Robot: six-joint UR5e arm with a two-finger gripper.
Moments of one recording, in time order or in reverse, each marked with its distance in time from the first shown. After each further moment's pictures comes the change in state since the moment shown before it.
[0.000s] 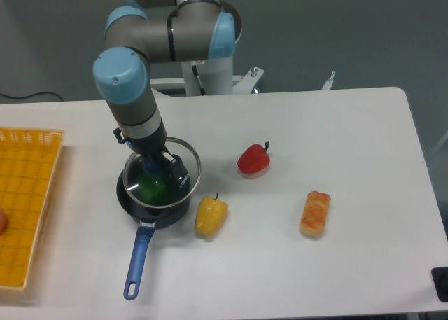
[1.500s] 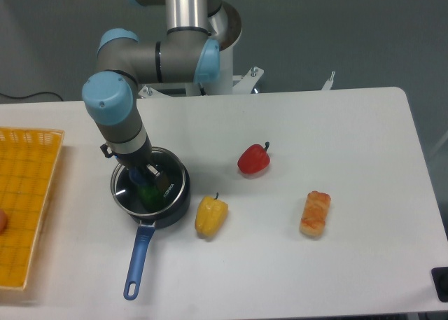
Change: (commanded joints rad) arm -0.048 -0.074 0.003 0.038 -0.035 -0.021
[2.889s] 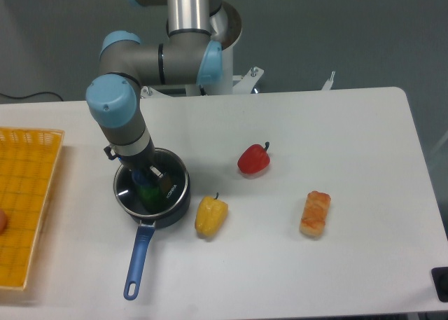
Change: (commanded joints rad) arm 0.020 -0.003 -0.002 -0.002 0.000 0.009
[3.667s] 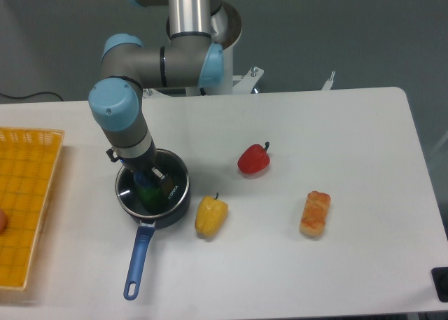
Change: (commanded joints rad) arm -0.002 -0.017 0.000 0.002 0.000 -0.002
